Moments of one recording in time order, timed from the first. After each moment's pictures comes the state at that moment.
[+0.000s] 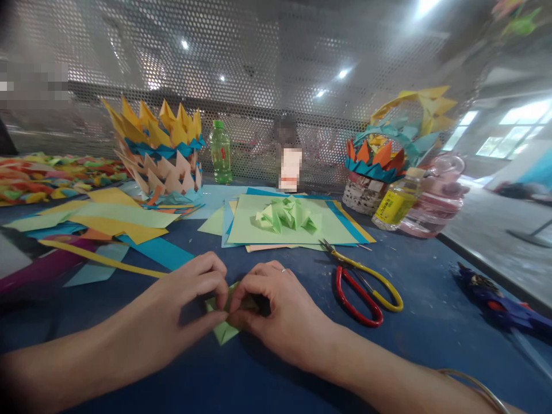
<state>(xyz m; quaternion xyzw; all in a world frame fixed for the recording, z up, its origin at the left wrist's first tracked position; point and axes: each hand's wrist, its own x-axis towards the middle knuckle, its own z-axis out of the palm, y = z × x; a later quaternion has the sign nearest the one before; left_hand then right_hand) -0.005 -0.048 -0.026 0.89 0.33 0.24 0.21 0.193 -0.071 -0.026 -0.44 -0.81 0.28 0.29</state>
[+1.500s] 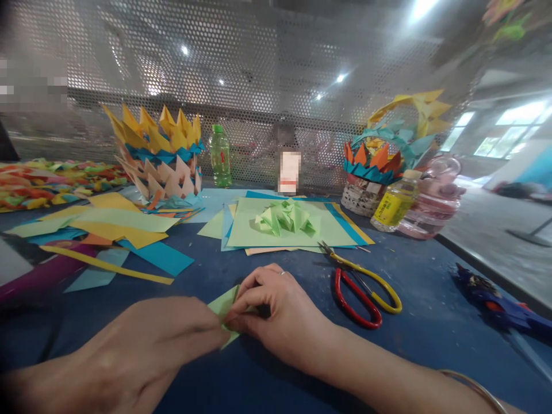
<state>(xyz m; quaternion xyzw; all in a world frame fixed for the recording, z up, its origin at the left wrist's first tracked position) -0.026 -0.074 -0.025 0.95 0.21 0.23 0.08 0.195 -0.068 -0.033 -0.40 -0.81 0.27 0.32</state>
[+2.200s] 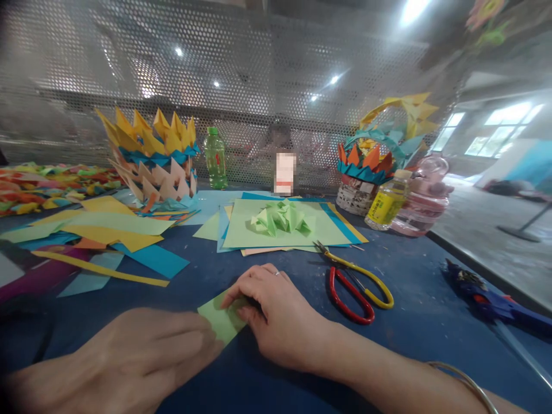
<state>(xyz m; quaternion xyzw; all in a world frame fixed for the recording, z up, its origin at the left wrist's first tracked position) -0.031 -0.070 -0.020 0.97 0.15 0.16 0.11 0.197 -0.072 -0.027 -0.42 -0.82 0.26 0.28</state>
